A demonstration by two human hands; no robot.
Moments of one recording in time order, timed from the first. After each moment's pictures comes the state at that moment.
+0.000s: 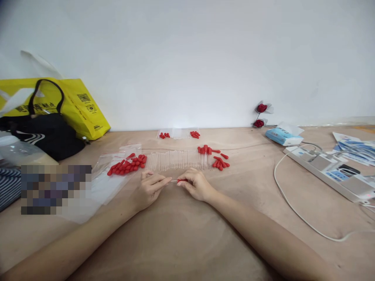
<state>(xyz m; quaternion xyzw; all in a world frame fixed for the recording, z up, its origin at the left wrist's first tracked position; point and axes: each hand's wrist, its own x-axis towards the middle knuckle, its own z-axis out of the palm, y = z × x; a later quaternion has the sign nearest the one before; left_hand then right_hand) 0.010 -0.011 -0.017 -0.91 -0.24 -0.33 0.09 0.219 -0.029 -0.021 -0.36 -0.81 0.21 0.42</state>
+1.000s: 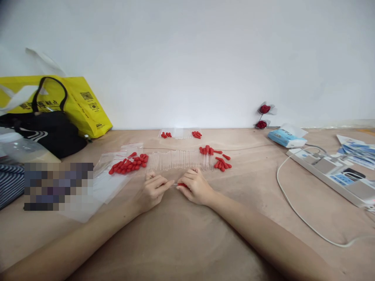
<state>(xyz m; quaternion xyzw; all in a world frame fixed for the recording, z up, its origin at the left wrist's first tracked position) 0.016 -0.015 -0.019 -0.91 -0.20 -0.32 0.17 0.215 -0.026 -0.027 -0.32 -0.88 0.04 0.34</state>
